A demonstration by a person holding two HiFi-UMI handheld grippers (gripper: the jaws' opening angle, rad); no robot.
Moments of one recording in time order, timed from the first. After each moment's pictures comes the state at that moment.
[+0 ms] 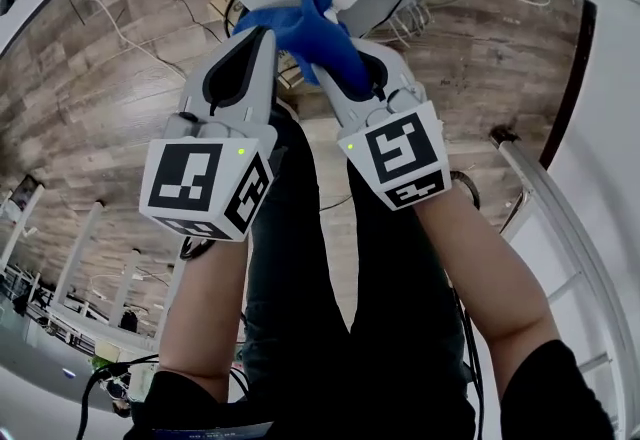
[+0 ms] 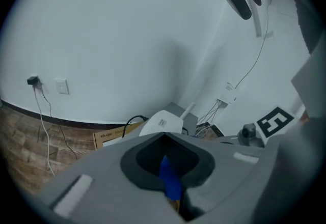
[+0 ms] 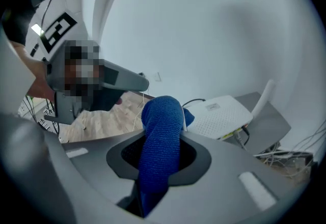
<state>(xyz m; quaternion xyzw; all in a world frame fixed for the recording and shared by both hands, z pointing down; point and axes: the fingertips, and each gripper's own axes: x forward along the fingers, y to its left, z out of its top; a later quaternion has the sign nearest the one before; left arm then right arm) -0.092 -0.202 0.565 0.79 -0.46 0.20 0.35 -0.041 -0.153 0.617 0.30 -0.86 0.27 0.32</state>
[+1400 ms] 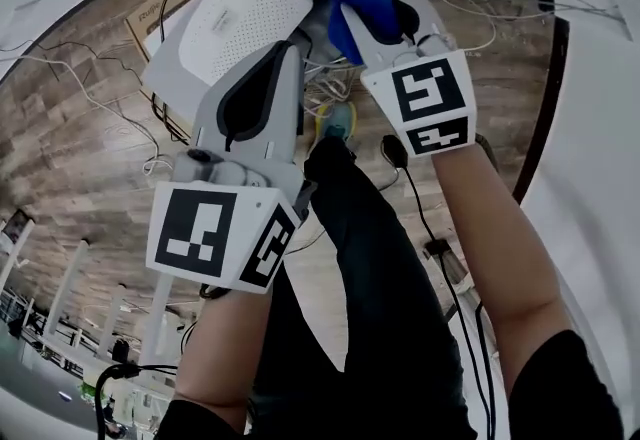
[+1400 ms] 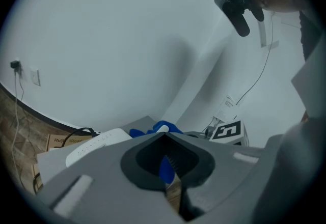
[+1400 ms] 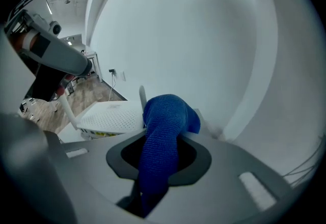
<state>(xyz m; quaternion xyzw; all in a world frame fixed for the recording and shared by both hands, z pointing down) 0.088 -0.299 0.564 0.79 -0.47 0.12 0.36 0.161 -0.338 0.663 0.38 -0.85 0.15 0.34</state>
